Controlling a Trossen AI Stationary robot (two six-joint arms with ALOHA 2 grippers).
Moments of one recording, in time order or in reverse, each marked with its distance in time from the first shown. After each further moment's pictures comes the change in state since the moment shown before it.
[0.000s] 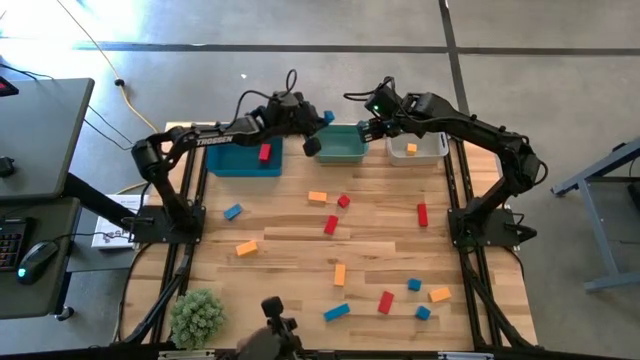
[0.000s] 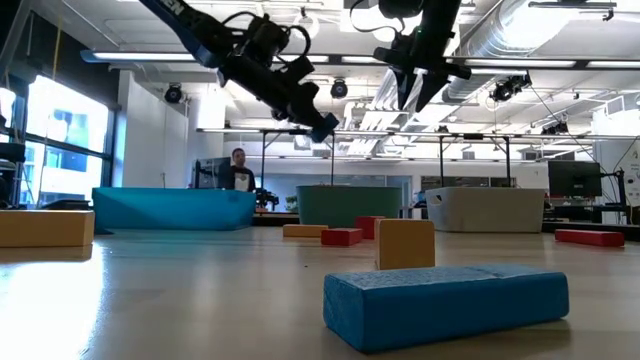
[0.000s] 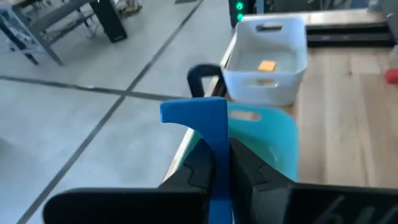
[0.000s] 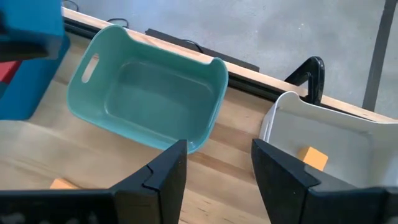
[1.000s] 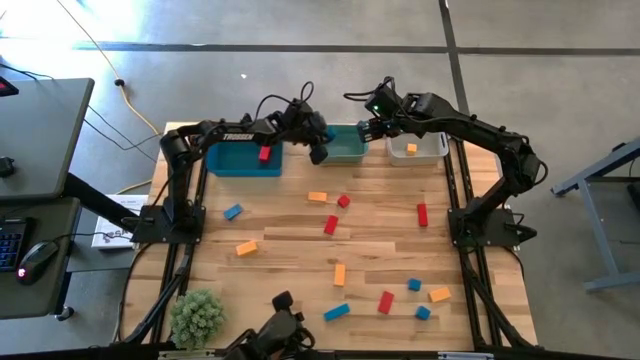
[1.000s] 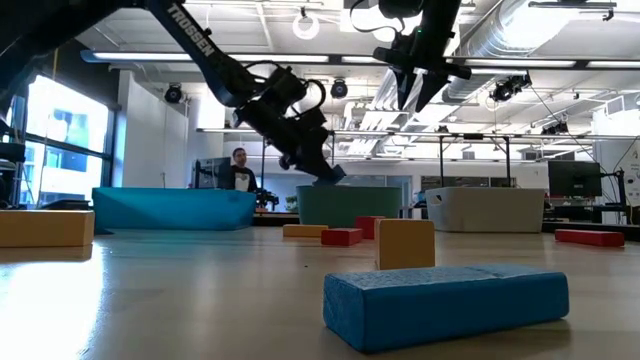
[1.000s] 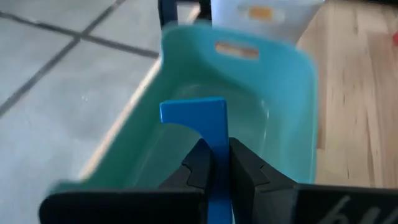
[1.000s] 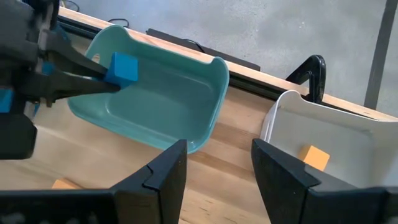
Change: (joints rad) left arm 0.029 0.241 0.069 -0.040 0.113 -0.124; right arm 0.000 0.000 0.000 0.000 -0.004 0.015
